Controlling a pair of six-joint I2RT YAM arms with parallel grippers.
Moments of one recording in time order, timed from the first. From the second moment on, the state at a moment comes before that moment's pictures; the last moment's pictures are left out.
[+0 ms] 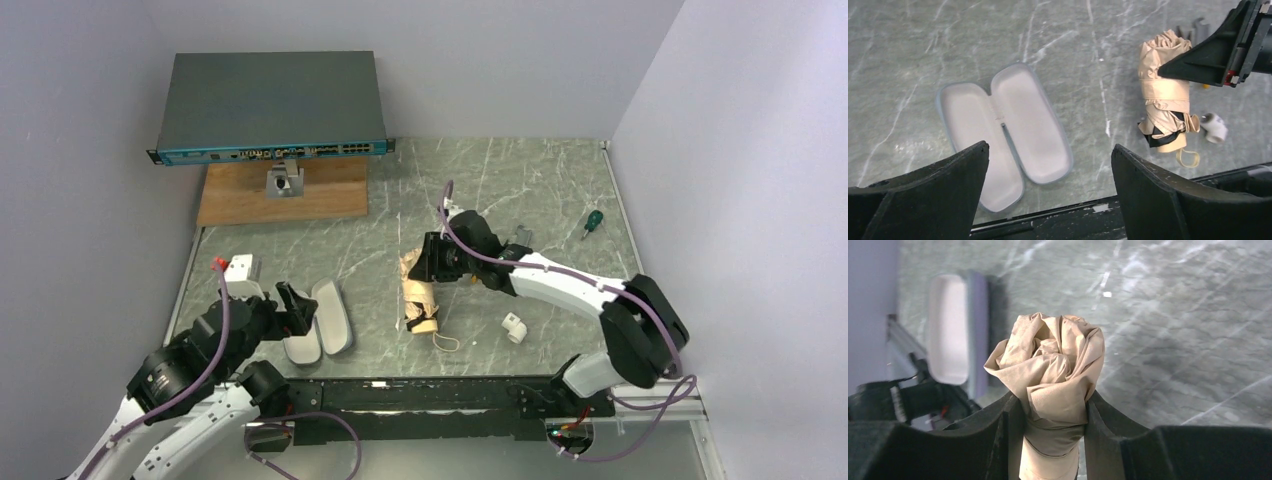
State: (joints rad) left arm -0.76 0.29 0.77 -1.01 -0.41 -0.64; right arm 0.74 1.50 0.89 -0.11 -0.19 0.66
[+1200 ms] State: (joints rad) left arm -0.79 0.56 0.32 0.64 0.49 -0.84; right arm 0.71 1.01 0.64 0.66 -0.49 1.03
